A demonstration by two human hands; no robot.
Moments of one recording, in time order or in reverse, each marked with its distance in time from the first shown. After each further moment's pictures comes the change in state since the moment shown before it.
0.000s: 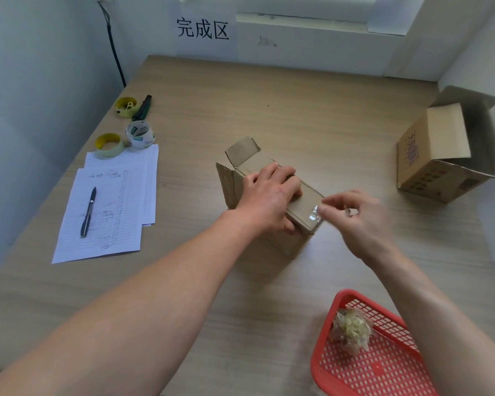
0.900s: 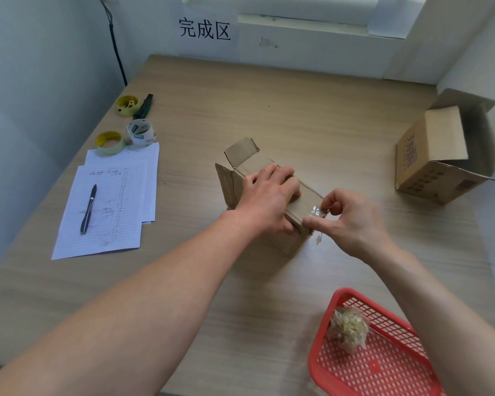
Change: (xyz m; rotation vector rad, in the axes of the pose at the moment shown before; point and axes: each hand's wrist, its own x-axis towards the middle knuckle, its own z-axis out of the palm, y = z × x) left_hand -0.005 0.001 0.002 0.018 0.001 -0.006; right_hand 0.007 0.002 0.004 -0.247 -0.110 0.002
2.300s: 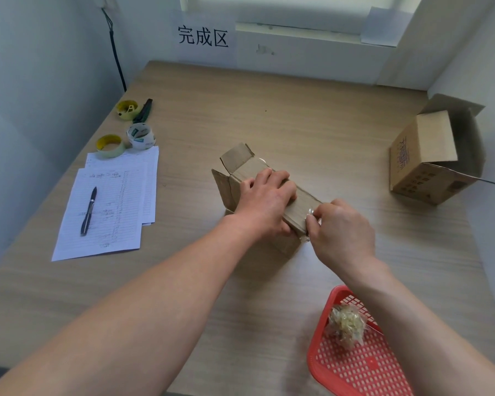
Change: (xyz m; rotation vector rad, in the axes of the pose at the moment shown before) left_hand -0.009 0.003 0.005 0.025 0.037 -0.023; right_hand -0.028 -0.022 0.021 -0.453 0.180 -0.030
